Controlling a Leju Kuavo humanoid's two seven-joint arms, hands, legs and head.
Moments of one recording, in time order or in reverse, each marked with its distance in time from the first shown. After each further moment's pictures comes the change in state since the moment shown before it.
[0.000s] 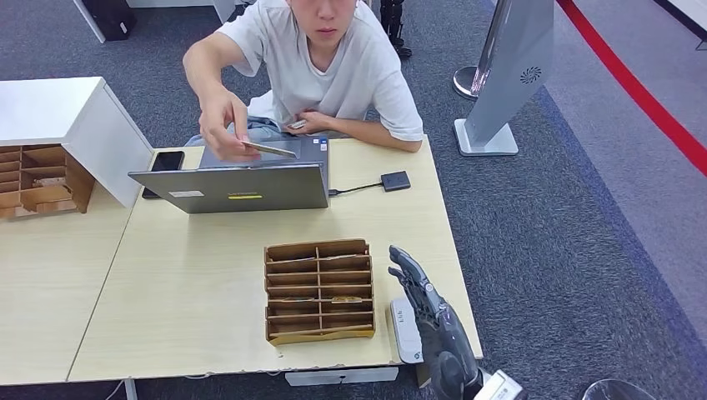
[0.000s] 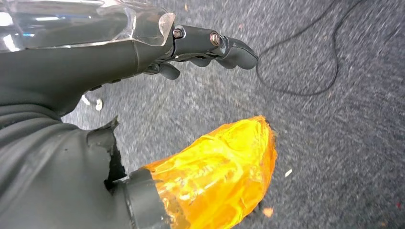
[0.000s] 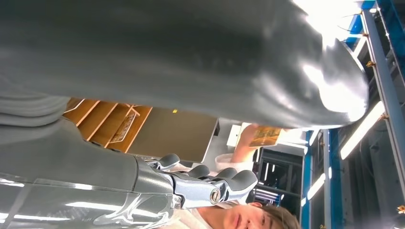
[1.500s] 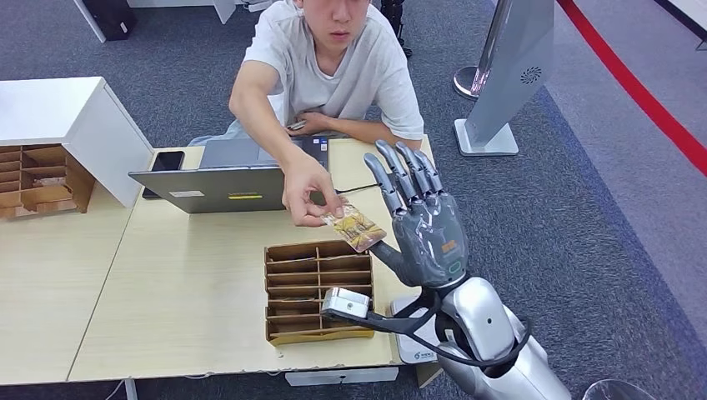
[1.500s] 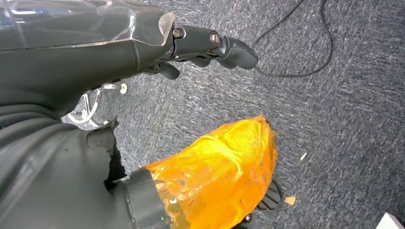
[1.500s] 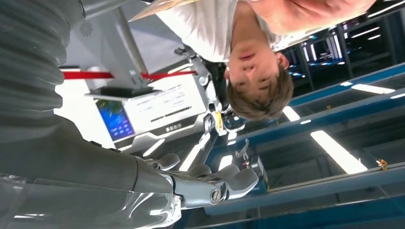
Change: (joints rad) left arm -0.016 0.005 0.001 0.000 -0.181 -0.083 0.068; right arm -0.462 0.008 0.109 0.119 1.208 -0.250 0.586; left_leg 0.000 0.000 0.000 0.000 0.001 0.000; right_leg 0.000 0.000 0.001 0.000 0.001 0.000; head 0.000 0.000
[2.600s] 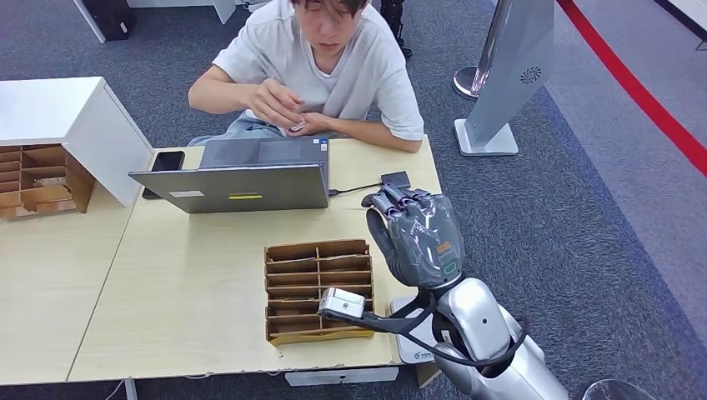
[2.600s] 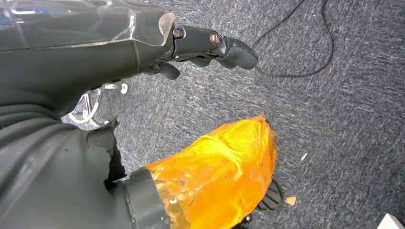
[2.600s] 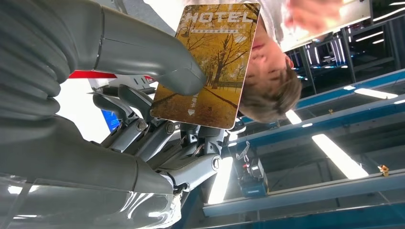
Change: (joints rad) left arm -0.004 -0.001 0.024 0.000 -0.022 -0.003 0.002; right arm -0.005 0.000 0.015 0.018 0.007 0.002 0.011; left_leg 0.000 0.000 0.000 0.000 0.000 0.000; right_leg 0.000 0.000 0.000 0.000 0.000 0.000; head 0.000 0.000
